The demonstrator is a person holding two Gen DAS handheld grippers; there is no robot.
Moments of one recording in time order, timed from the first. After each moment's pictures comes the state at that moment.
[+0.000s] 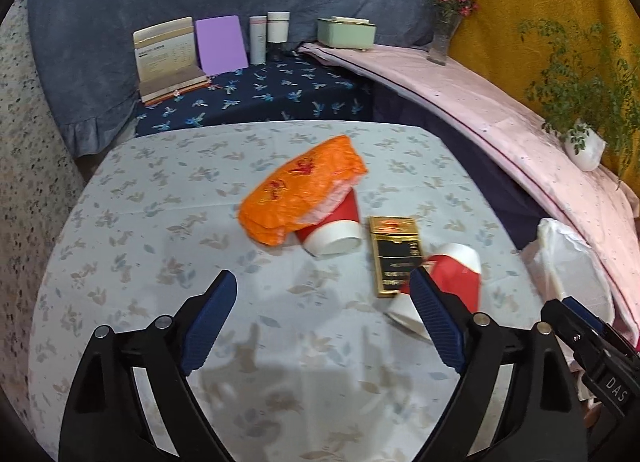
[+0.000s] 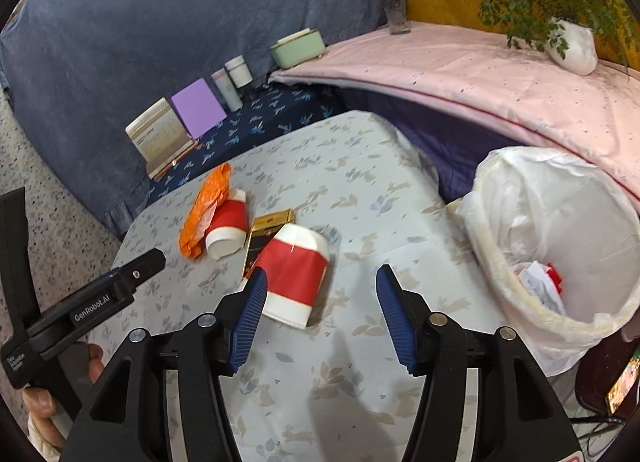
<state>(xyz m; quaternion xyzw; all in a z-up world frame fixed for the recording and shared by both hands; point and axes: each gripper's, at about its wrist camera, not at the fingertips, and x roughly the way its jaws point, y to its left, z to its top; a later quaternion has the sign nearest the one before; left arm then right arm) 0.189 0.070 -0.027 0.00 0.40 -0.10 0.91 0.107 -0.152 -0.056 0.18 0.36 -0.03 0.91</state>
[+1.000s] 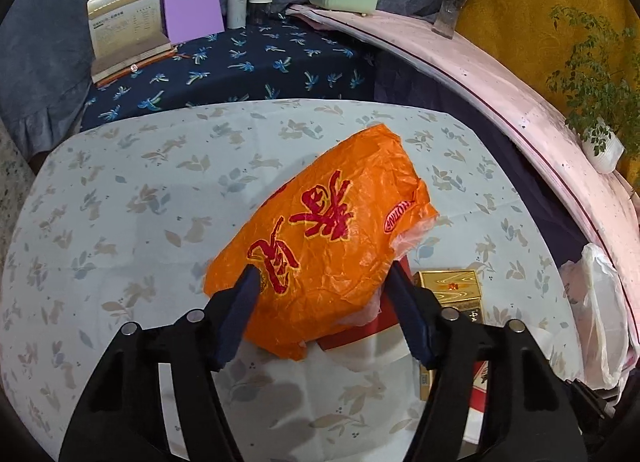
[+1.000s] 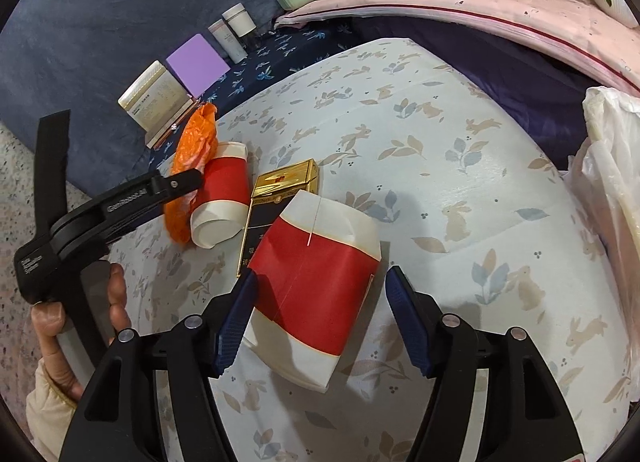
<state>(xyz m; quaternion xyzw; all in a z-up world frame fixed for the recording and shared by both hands) 0.319 0.064 -0.083 -0.01 0.45 -0.15 0.88 0.191 -0.130 -0.120 0.23 0.43 0.02 0.87</state>
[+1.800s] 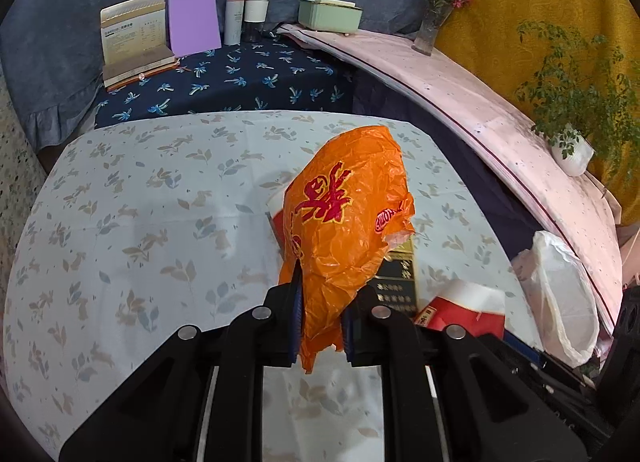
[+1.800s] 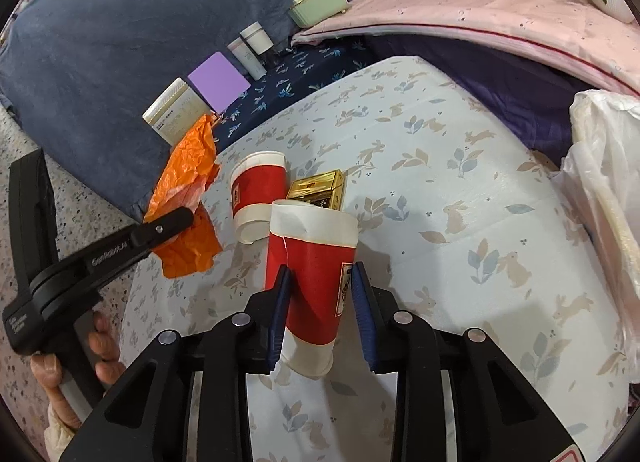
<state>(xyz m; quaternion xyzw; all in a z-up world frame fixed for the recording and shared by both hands) 0.241 0.064 -0.041 -0.03 0.43 -0.16 0.89 0.157 -0.136 -0.091 0.25 0.39 0.04 0.89</state>
